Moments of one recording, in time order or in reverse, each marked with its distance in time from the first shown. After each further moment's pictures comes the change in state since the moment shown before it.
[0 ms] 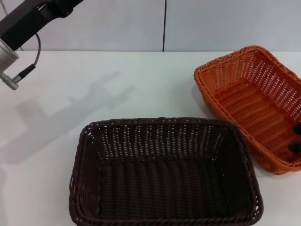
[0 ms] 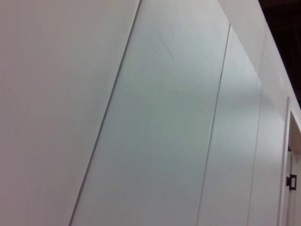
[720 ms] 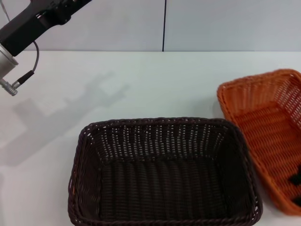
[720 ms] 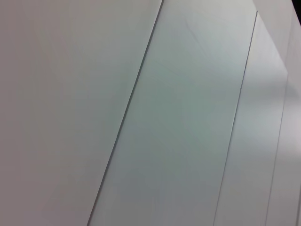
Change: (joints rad) left arm 0.010 0.004 0.011 0.017 0.007 0.055 -0.005; right arm -0.050 0.062 -0.135 -0.059 -0.023 -0.192 -0.030
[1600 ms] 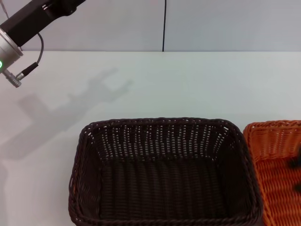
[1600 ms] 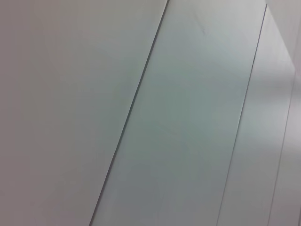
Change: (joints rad) left arm -0.022 0.007 0.024 -0.023 0.006 0.056 -0.050; right arm 0.036 -0.004 0.182 -0.205 0.095 -0.241 -0.040
